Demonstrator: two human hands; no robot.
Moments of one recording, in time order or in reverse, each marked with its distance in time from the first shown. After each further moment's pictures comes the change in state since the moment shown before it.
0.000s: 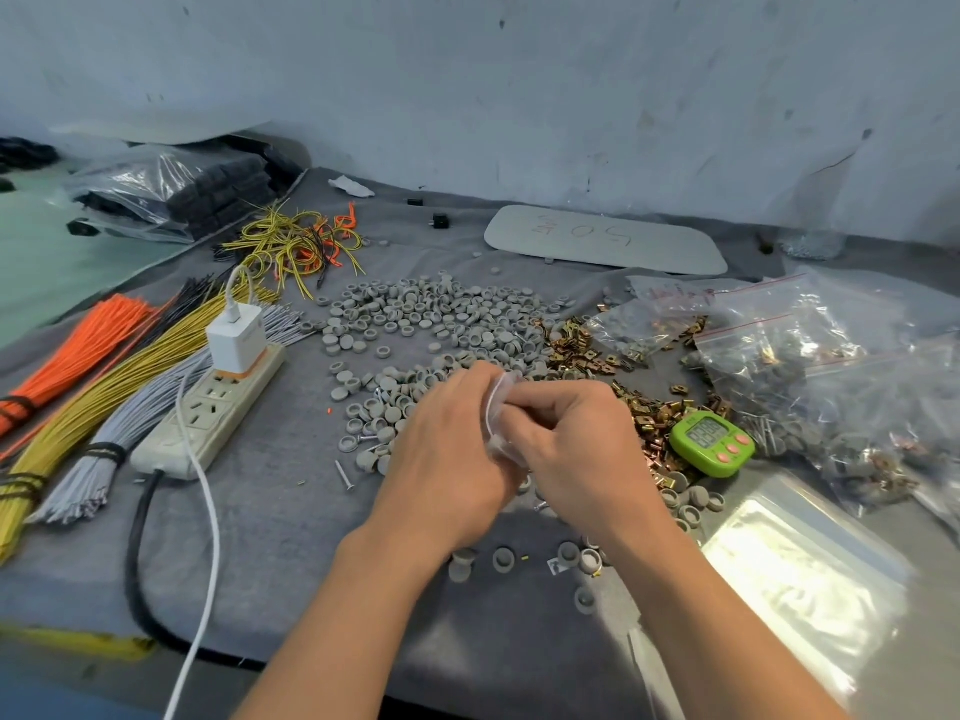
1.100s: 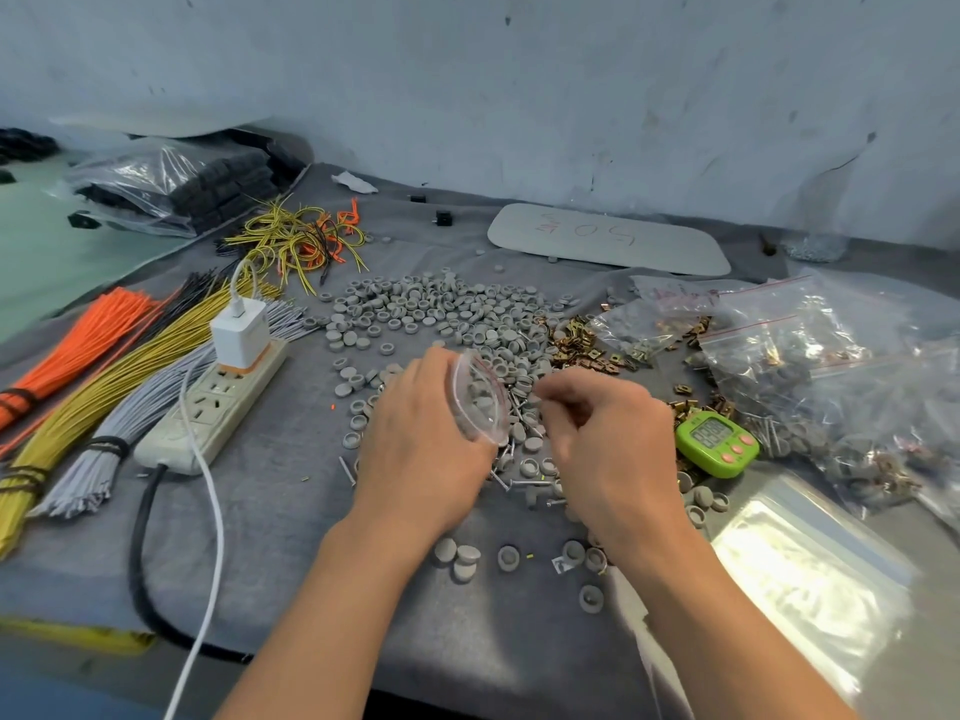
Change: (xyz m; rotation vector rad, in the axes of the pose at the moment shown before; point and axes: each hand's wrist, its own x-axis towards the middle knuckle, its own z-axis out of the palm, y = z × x) left_hand 0.001 -0.013 -0.011 0.068 0.131 -0.136; right_hand -0.003 0.009 -0.003 -0.276 0.287 0.046
